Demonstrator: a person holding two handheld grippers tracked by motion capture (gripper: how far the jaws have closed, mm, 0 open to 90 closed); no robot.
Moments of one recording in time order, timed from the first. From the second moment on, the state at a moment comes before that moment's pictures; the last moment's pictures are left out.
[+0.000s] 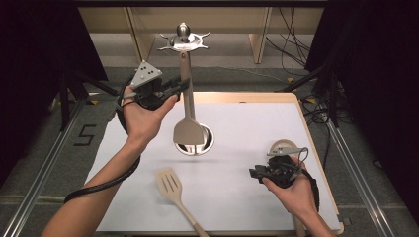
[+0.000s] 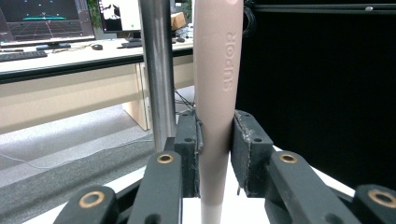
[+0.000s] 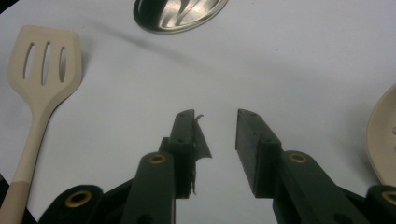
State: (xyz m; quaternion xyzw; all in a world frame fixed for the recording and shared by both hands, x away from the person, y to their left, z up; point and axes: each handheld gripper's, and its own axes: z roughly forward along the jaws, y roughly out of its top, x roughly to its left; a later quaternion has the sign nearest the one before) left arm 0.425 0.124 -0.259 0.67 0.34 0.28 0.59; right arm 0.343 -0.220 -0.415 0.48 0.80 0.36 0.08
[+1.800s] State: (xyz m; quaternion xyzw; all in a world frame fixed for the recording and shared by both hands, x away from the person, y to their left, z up) left arm 0.436 0.151 -0.212 0.62 0.31 0.36 0.62; right arm 0.343 -0.225 -0.413 0.49 0.78 0.37 0.08
